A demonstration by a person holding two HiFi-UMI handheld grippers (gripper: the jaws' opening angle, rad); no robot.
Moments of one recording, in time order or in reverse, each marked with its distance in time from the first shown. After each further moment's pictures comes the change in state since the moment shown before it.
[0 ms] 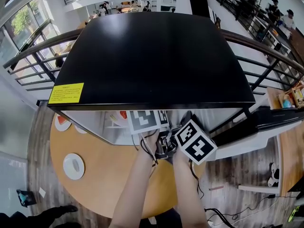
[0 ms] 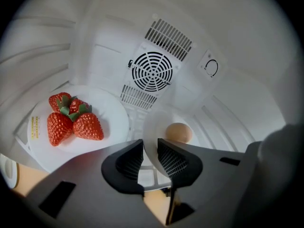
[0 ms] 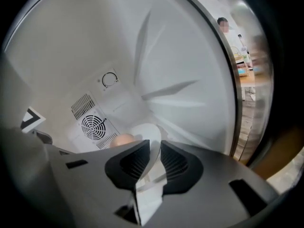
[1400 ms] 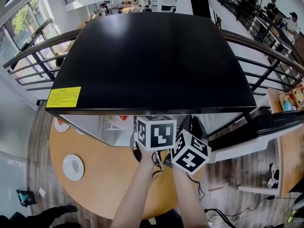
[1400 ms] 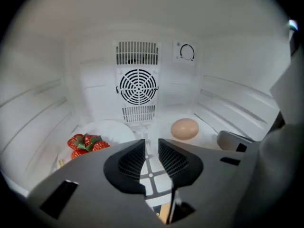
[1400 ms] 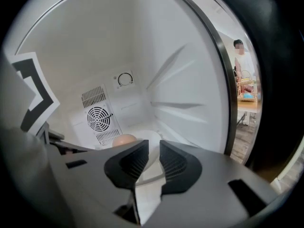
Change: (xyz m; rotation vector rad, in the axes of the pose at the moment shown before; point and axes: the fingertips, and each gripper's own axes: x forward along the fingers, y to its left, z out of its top) left arm -0.014 -0.053 0.084 0.323 -0.496 -0.016; right arm -0.013 0.011 0.006 -0.225 -0.081 0.010
